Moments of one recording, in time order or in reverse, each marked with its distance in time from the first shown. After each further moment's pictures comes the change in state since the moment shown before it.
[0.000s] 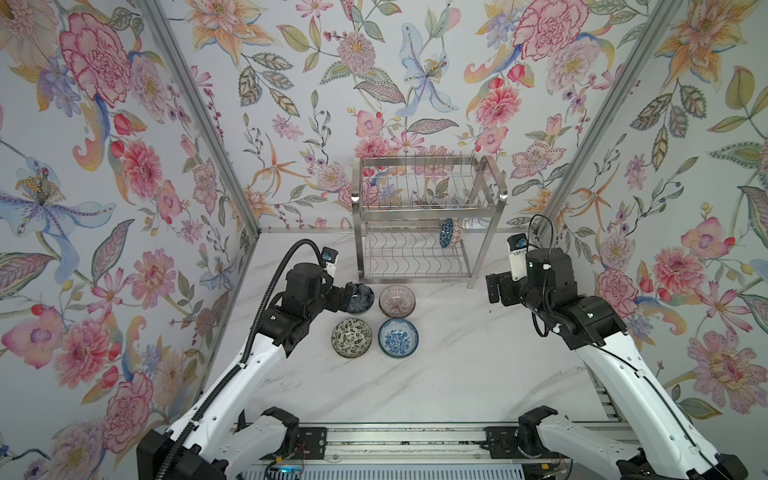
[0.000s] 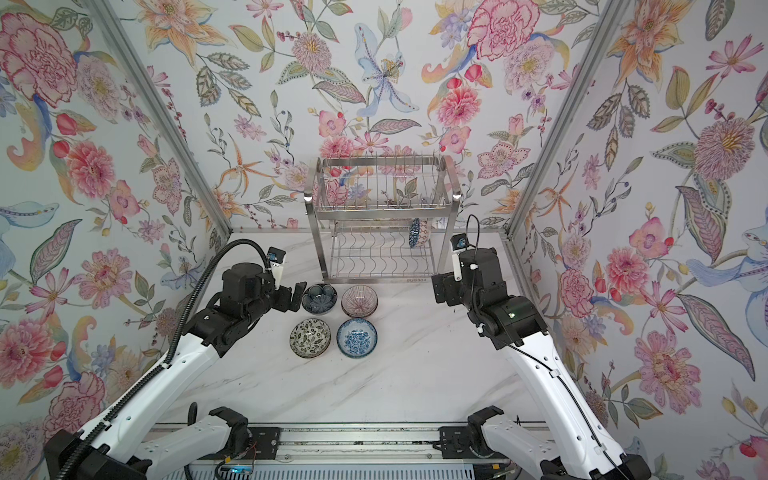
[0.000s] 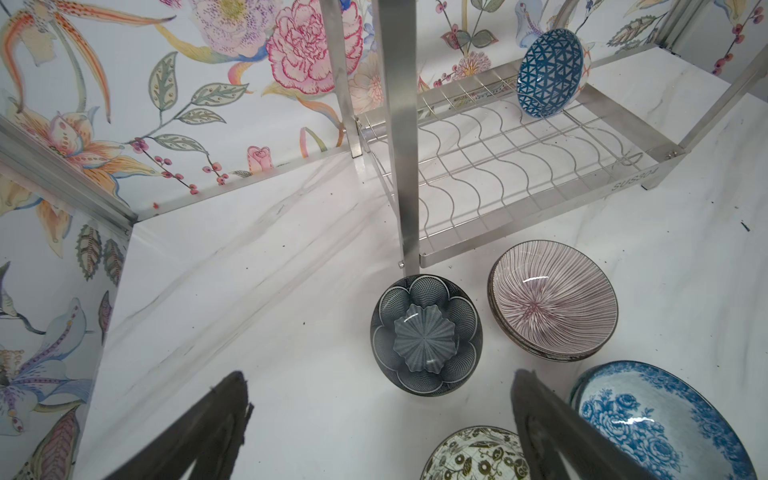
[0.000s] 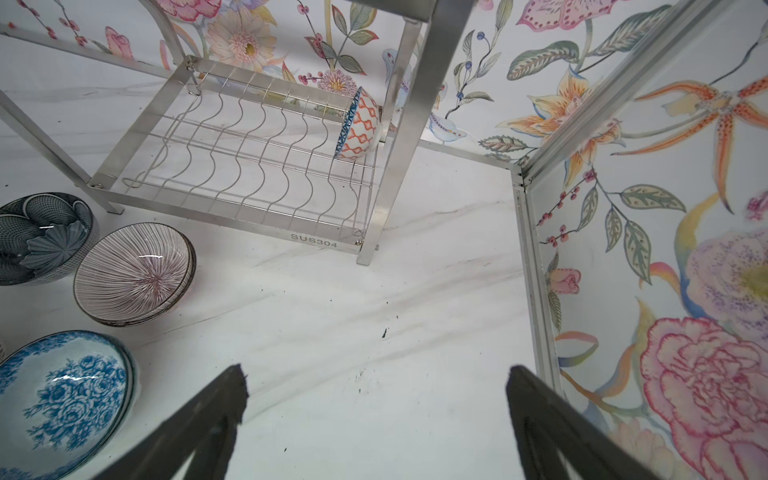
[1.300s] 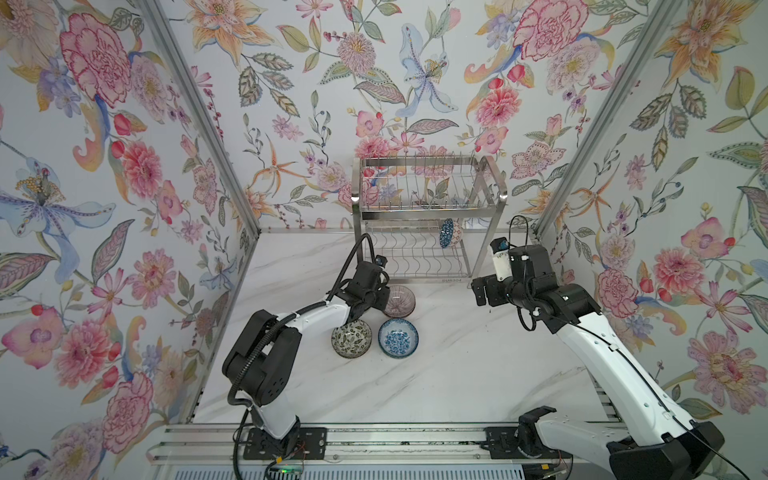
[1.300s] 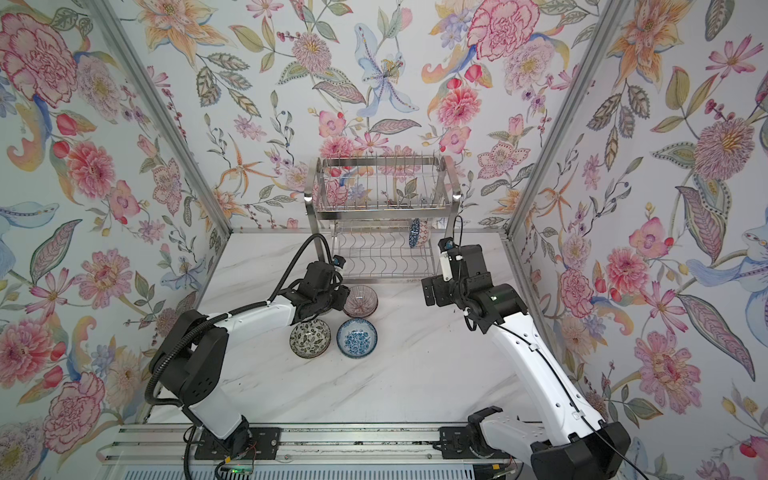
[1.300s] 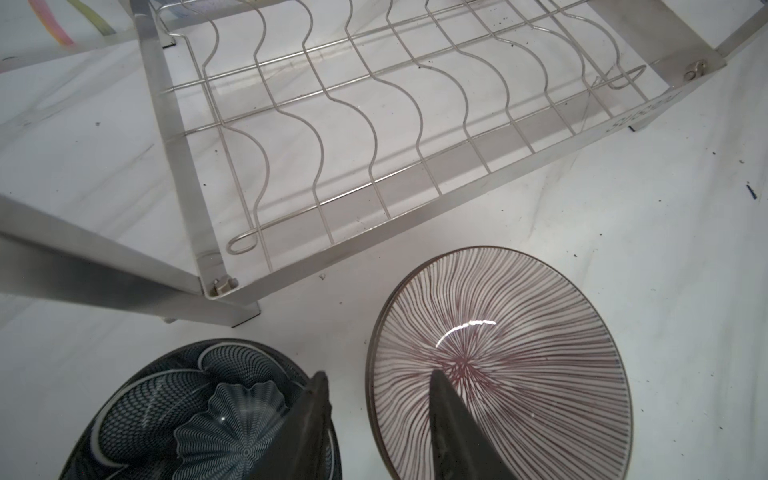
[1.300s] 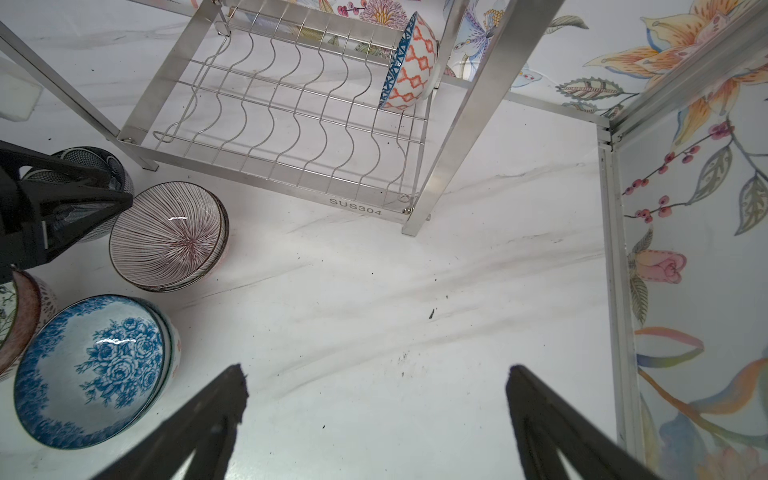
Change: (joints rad) left arm -0.147 0.647 0.140 0.296 0.080 -0.167; right arm -0.006 0.115 -0.008 0.003 -0.130 0.031
